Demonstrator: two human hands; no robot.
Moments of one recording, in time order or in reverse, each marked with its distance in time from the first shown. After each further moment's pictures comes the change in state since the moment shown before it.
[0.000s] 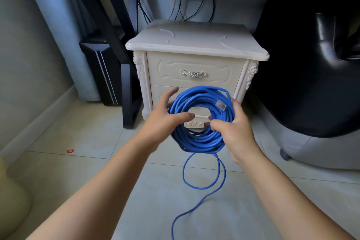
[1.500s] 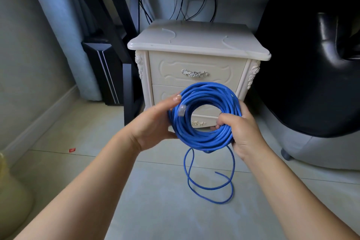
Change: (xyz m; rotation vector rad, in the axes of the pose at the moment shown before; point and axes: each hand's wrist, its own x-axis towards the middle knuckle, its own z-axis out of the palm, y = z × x) left_hand -0.001 0.002 -0.025 -0.261 -0.440 -0.099; right_hand 0.006 -0.005 -0.007 0.232 0.011 0.128
